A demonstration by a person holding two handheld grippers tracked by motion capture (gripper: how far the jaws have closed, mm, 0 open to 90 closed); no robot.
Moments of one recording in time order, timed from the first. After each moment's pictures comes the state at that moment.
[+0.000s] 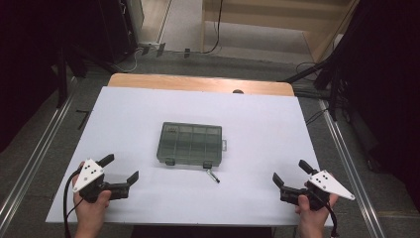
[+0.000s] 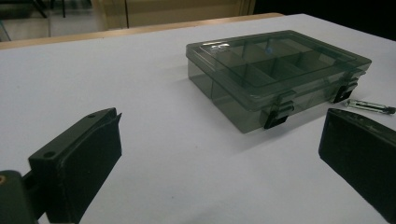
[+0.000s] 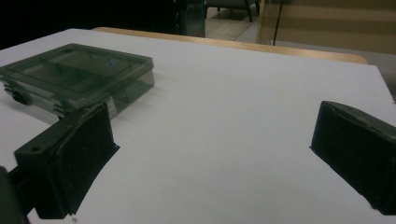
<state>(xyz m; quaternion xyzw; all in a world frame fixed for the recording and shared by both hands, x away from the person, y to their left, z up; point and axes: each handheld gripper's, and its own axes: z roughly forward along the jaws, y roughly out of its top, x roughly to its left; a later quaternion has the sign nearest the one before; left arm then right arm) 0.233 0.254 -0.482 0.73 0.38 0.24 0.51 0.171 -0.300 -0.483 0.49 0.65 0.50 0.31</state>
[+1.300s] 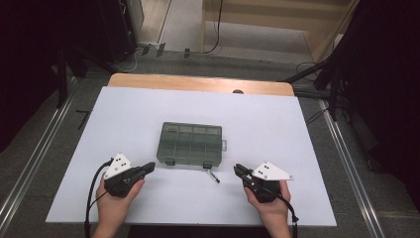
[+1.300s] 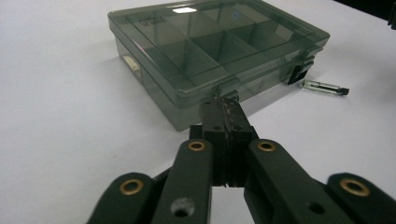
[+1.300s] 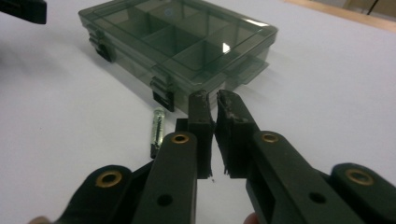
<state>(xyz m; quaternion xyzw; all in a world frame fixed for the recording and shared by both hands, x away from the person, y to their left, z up) 0.250 0.205 -0.485 0.79 0.37 0.15 0.47 0.206 -0.193 -0.484 0.41 0.76 0.45 0.22</state>
